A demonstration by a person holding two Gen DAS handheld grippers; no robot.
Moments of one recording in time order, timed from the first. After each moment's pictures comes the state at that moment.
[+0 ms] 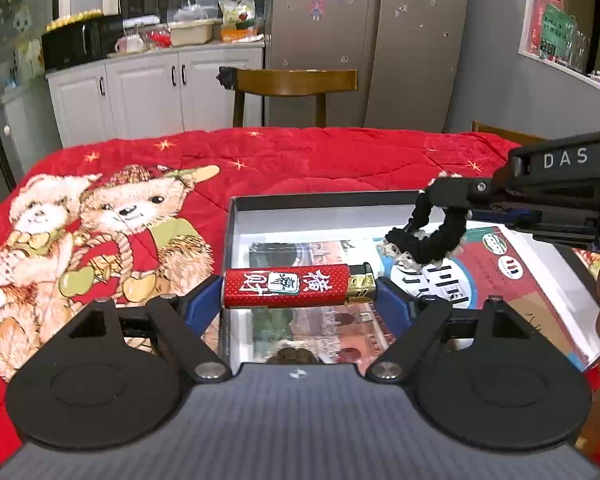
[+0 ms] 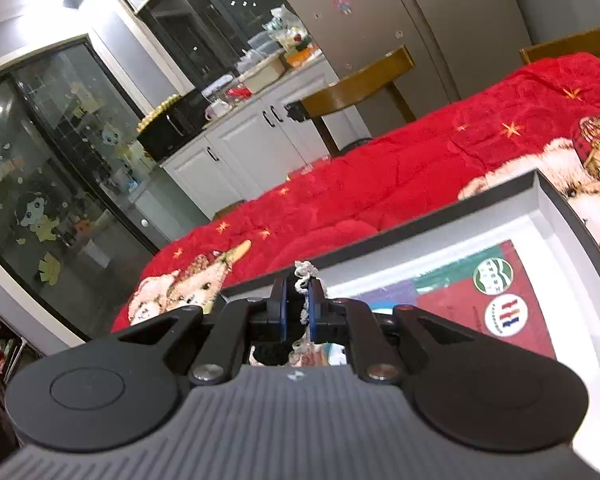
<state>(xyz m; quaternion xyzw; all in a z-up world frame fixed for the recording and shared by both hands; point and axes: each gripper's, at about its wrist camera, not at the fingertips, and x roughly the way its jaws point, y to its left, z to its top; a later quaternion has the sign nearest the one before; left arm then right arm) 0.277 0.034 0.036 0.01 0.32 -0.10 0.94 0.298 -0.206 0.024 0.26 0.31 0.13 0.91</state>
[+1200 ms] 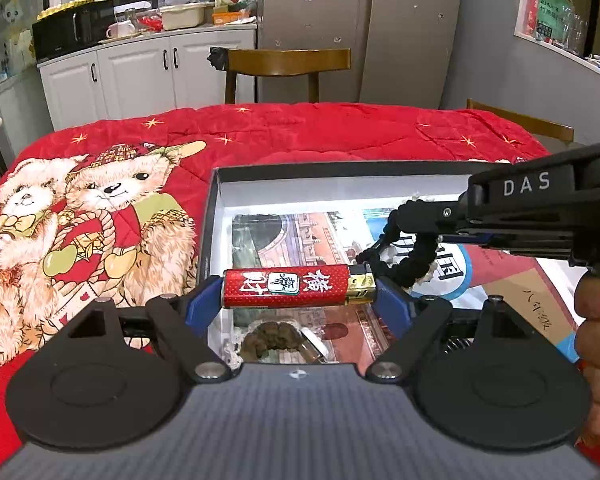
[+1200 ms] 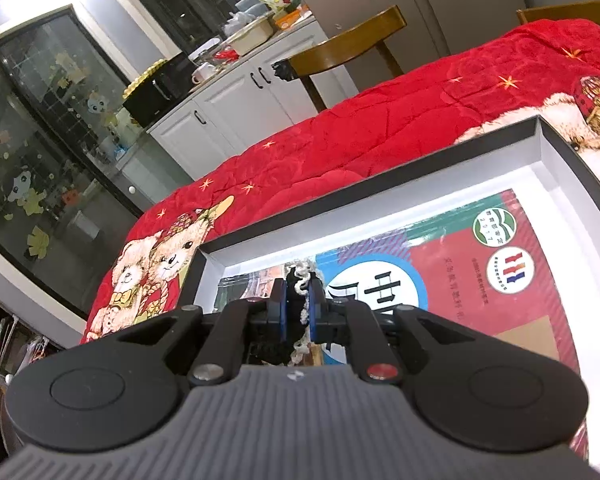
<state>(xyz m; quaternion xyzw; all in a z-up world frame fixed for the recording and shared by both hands) 0.274 0.023 0.024 0.02 0.35 -0.11 0.93 0.306 -0.197 0.006 0.25 0.36 0.12 0.89</state>
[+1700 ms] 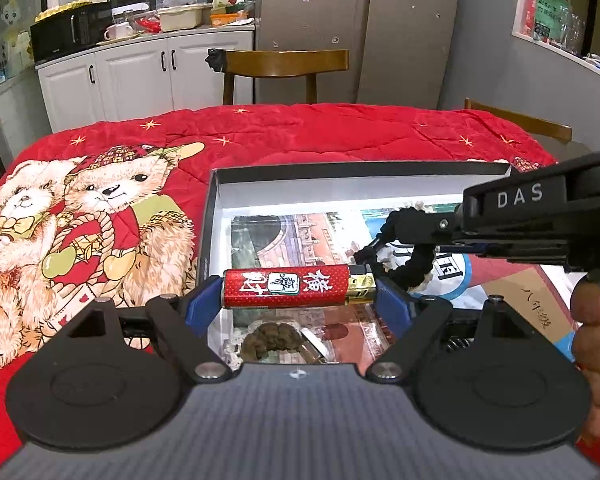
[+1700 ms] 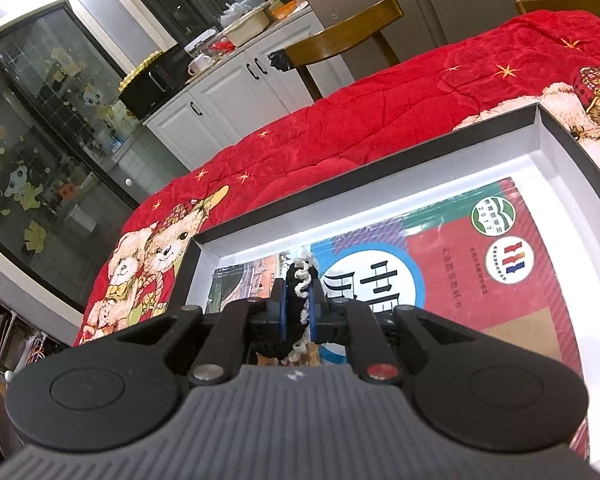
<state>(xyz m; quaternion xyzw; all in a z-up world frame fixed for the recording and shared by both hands) 0.276 0.026 0.024 0.01 0.35 -0.12 0.93 0.308 -0.197 0.001 0.25 0.38 0.13 0.88</state>
